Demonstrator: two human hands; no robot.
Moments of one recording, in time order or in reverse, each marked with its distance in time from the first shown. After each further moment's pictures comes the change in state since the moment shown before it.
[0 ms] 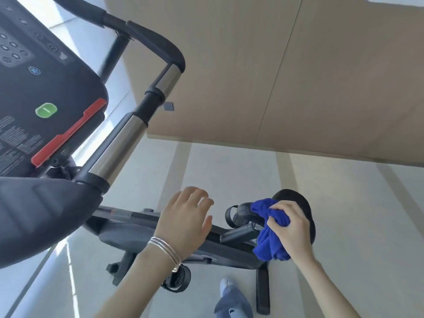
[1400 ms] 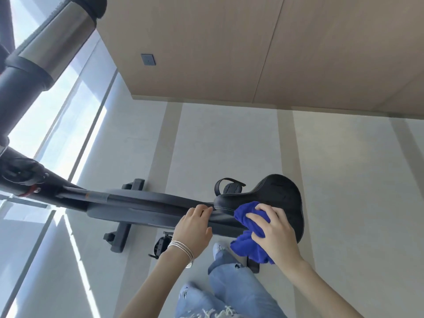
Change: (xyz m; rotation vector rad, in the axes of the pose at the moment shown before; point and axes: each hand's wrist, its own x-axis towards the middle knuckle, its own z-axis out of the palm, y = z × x) left_hand 0.068 0.031 0.195 -0.232 -0.461 -0.223; right_hand 0.017 0.091 0.010 -0.505 -0.467 -0.126
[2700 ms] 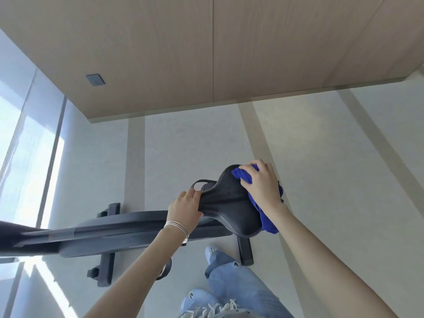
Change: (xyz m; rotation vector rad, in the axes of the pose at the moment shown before) left_hand 0.066 0.058 -0.001 0.251 -0.038 0.102; right_hand 0.050 0.078 -0.024 0.088 0.250 0.307
